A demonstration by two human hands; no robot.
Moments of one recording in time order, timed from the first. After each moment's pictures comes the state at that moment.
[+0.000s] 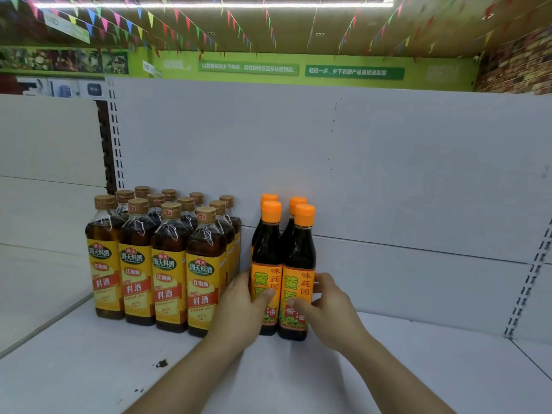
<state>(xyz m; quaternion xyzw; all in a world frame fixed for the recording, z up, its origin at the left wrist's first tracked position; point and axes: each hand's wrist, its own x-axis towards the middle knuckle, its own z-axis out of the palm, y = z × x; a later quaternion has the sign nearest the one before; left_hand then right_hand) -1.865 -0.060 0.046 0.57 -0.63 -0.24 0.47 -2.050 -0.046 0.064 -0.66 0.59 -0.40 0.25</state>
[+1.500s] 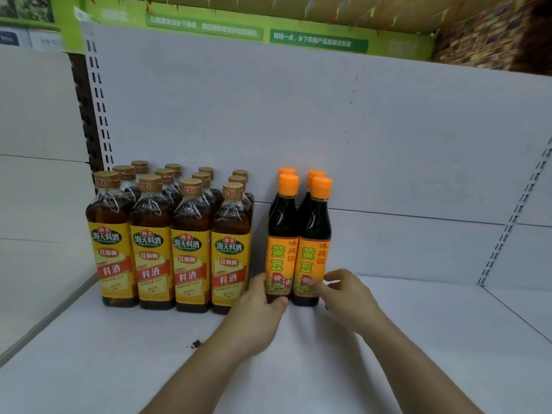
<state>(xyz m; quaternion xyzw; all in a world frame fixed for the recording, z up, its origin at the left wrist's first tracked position) -1.816 -0.016 0.050 0.54 -0.67 -0.39 0.34 -2.008 -0.017 0.055 -0.52 0.74 -0.36 0.24</state>
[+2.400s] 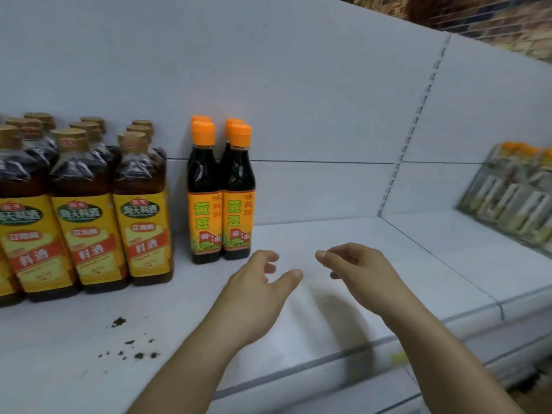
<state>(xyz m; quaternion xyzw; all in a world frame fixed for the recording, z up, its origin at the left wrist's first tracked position) -1.866 0.046 0.056 0.42 -0.73 -0.47 0.27 -2.055 0.123 0.075 -0.42 0.76 -0.44 0.22</state>
